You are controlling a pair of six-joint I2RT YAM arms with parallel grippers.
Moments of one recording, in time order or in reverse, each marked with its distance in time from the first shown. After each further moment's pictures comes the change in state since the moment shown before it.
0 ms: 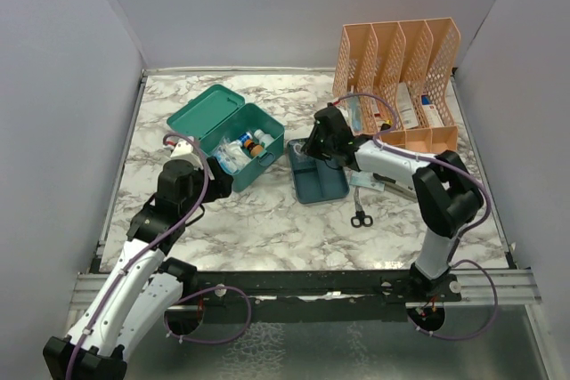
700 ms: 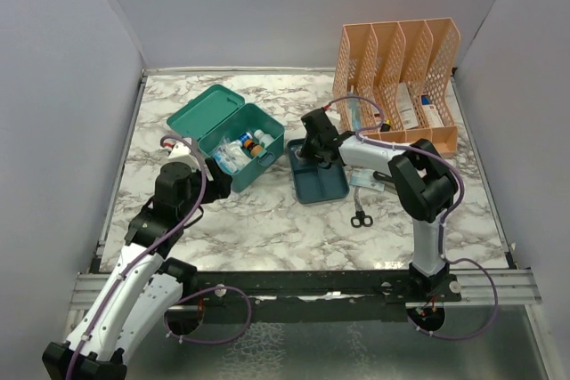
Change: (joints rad) left arm 0.000 -0.043 -0.005 -0.001 -0.004 -0.002; right arm 0.014 0.216 0.162 -0.096 0.122 0.009
